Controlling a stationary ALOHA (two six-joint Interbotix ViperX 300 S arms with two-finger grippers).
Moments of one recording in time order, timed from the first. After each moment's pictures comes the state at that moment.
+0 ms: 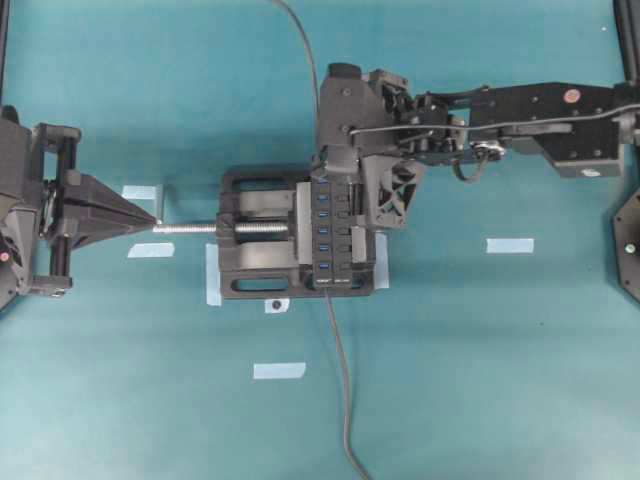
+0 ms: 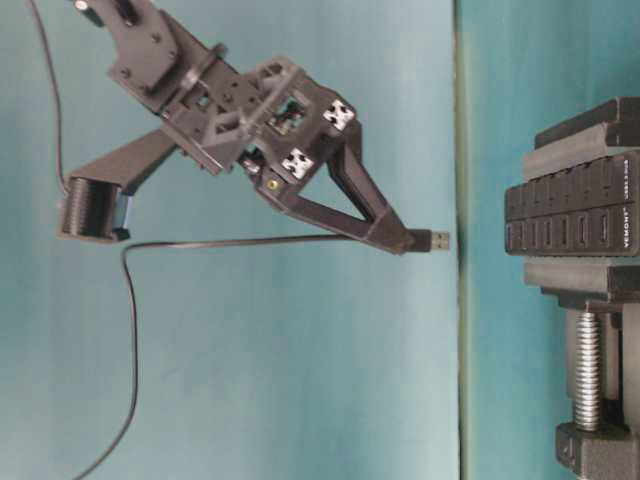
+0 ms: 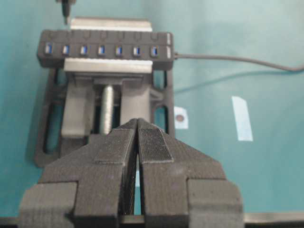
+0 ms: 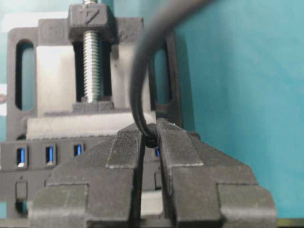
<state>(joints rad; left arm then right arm) 0.00 -0.80 1.07 0.01 0.17 -0.05 -0.15 -0.02 0.47 -0.02 0.35 -0.10</state>
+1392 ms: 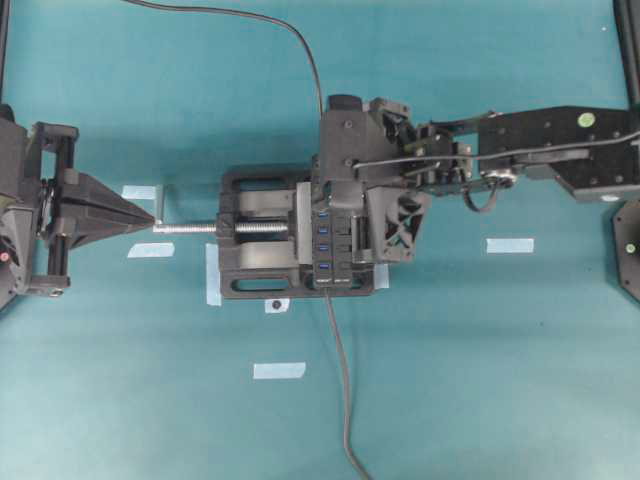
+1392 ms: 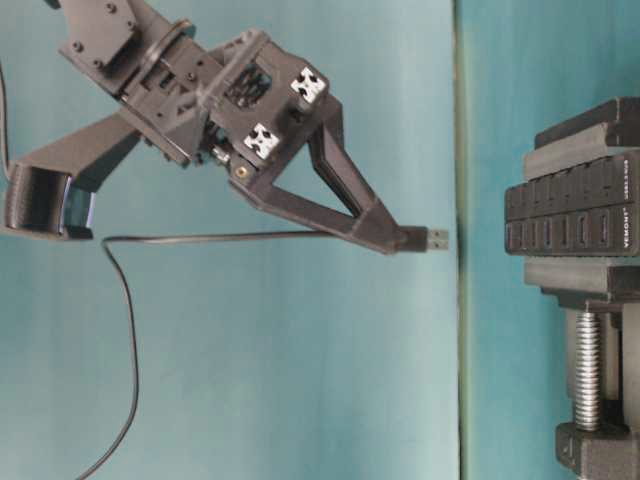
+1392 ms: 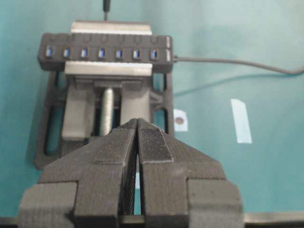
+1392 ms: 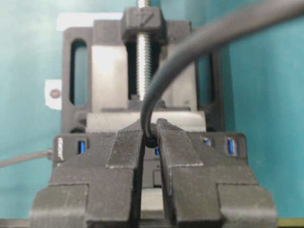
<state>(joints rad) 0.00 -0.81 1.07 0.01 0.17 -0.05 -0.06 -0.03 0.45 -0.02 0.38 -0.04</state>
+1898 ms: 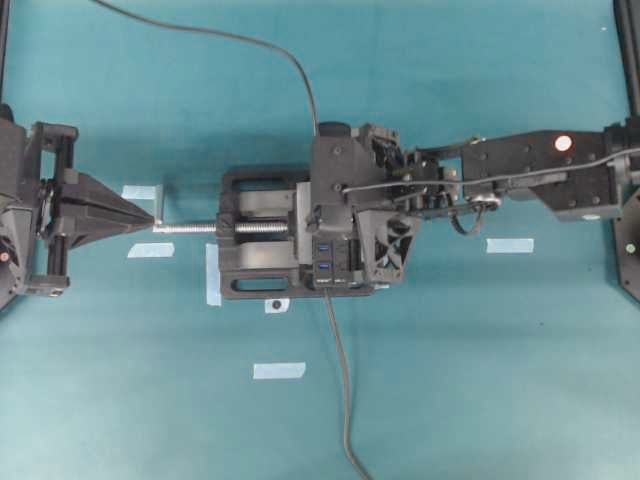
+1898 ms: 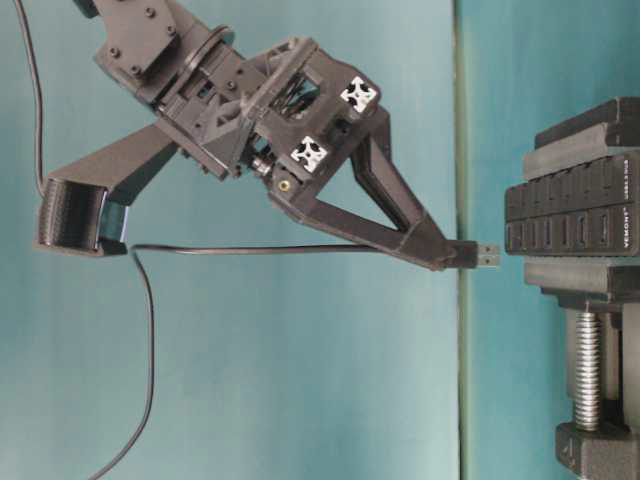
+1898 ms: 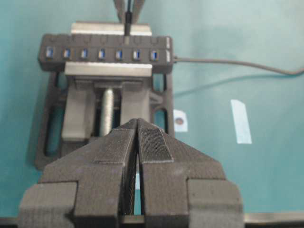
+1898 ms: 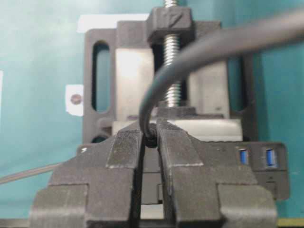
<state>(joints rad) 0.00 -0.81 1.07 0.01 0.17 -0.05 -0.02 0.02 0.47 -0.02 0.33 0.01</state>
